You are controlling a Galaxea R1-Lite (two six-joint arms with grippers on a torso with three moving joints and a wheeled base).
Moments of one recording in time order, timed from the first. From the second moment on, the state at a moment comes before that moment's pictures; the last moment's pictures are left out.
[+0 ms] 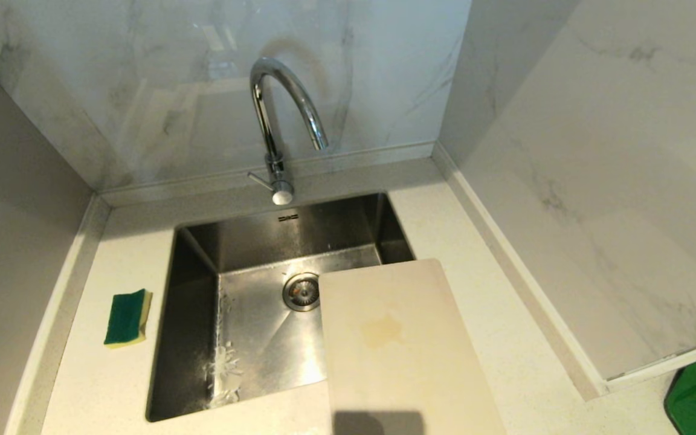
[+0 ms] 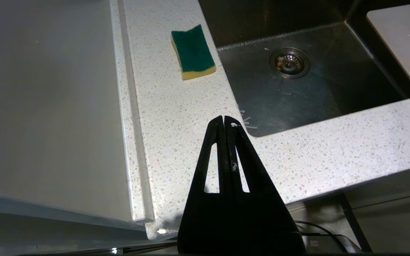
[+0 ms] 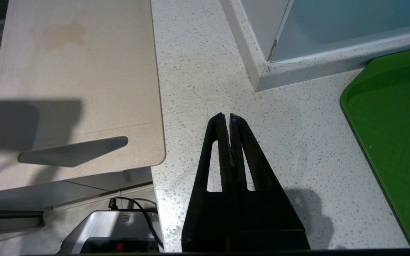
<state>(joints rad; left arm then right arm) 0.00 0.00 -0.01 0.03 -0.01 0.03 0.00 0.00 -0.06 0.17 0.00 0.00</state>
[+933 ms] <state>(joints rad) 0.00 0.20 -0.23 0.14 -0.03 0.08 0.00 0.00 -0.06 0.17 0.00 0.00</state>
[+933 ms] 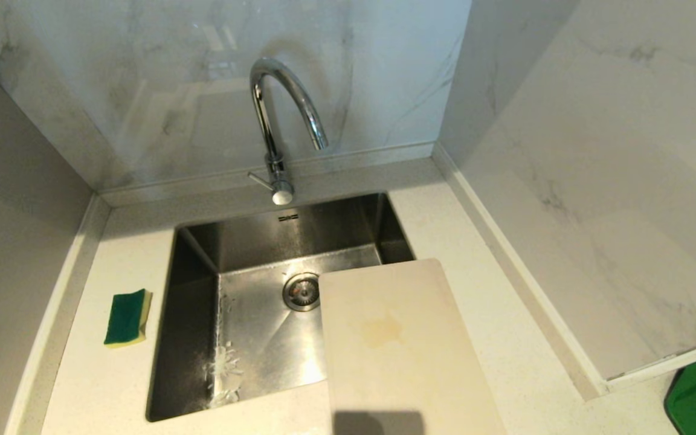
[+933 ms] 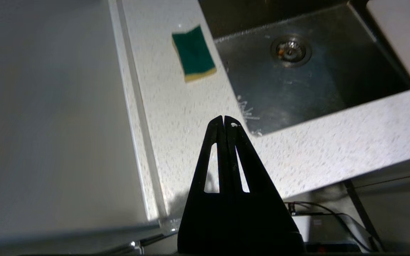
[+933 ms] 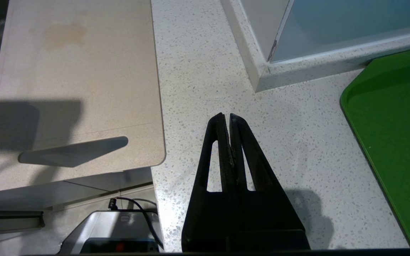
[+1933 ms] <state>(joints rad) 0.00 0.88 -0.93 0.33 -0.27 0.12 0.00 0.00 -0.06 0.17 0.00 0.00</state>
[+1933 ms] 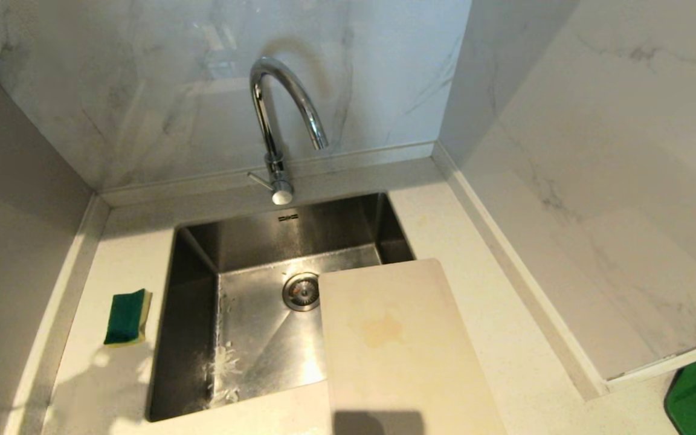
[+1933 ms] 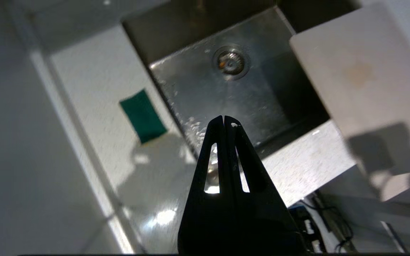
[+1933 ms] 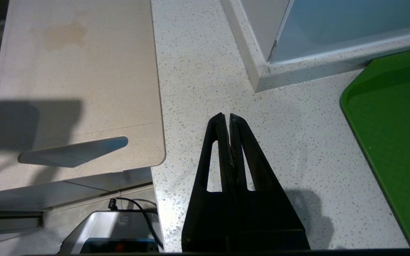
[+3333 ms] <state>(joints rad) -0.08 1.95 -1.98 0.67 -0.32 -0.20 0.00 0.00 -0.06 0.17 0.00 0.00</state>
